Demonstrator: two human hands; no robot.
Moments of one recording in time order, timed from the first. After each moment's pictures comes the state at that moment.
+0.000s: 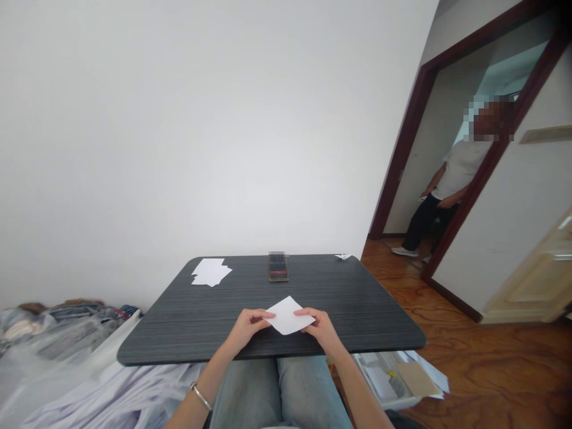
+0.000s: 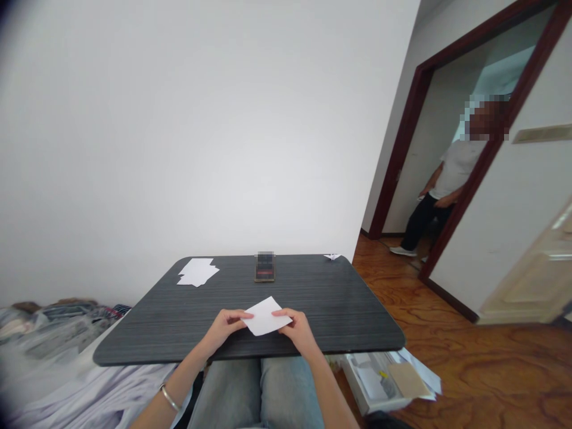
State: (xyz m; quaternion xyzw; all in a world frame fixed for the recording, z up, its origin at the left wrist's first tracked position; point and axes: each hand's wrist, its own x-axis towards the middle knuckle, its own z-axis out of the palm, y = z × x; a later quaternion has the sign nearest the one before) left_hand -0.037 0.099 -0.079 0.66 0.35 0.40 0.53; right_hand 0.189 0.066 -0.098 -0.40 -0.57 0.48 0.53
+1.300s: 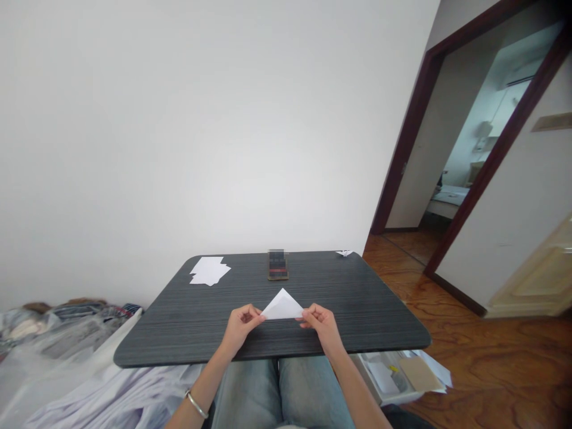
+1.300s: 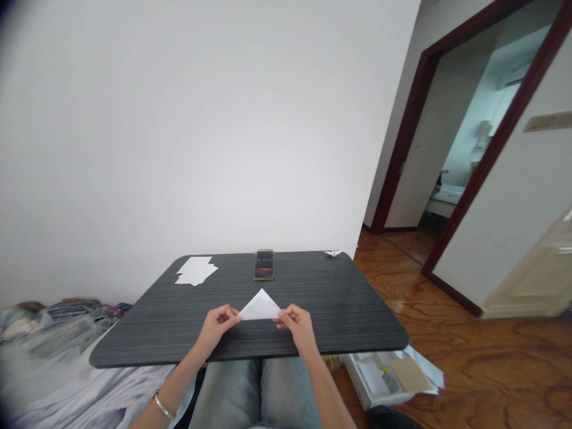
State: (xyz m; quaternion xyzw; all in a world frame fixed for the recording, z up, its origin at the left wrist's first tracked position) left_hand -0.035 0.092 -0.073 0.61 0.38 0.50 0.49; right_hand 0.185 0.063 -0.092 -0.39 -0.45 0.52 0.61
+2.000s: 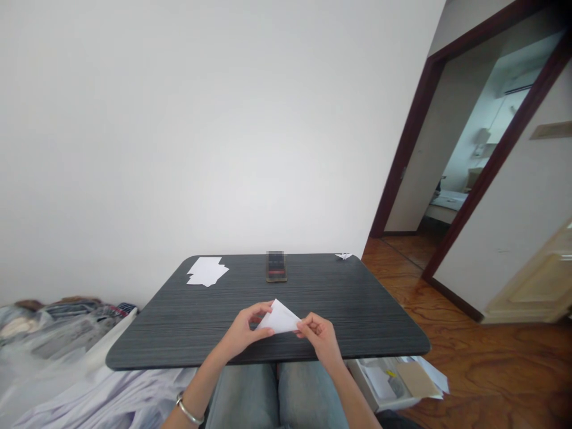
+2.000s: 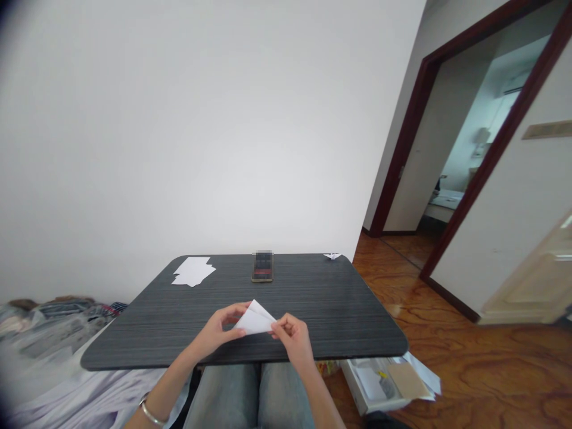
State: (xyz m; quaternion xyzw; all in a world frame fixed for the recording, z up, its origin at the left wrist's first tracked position) left_hand -0.027 0.083 -0.043 0.73 0.33 0.37 0.48; right_hand 0.178 0.046 -0.084 -0.42 -0.50 0.47 0.60
